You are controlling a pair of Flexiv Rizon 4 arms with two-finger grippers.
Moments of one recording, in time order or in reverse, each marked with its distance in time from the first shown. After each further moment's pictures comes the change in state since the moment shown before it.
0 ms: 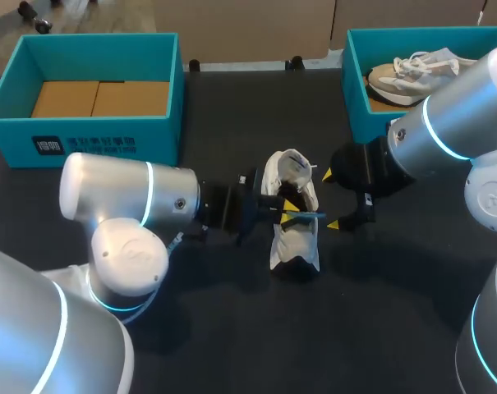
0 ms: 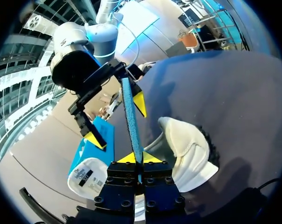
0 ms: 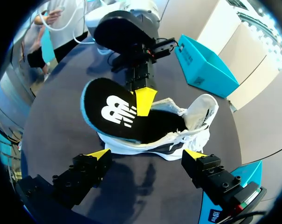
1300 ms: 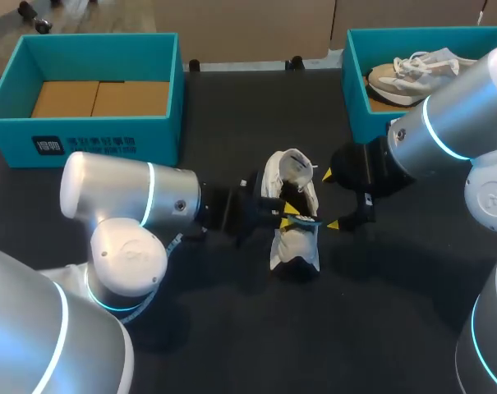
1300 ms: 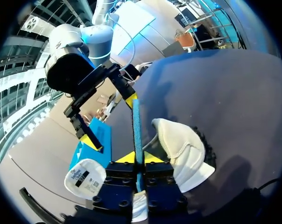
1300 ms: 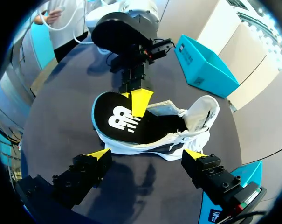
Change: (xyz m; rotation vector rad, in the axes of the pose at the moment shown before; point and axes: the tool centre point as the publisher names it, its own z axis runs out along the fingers) left arm 0.008 -0.004 0.000 0.006 0.032 0.016; right arm 0.000 0.000 0.000 0.000 0.000 0.000
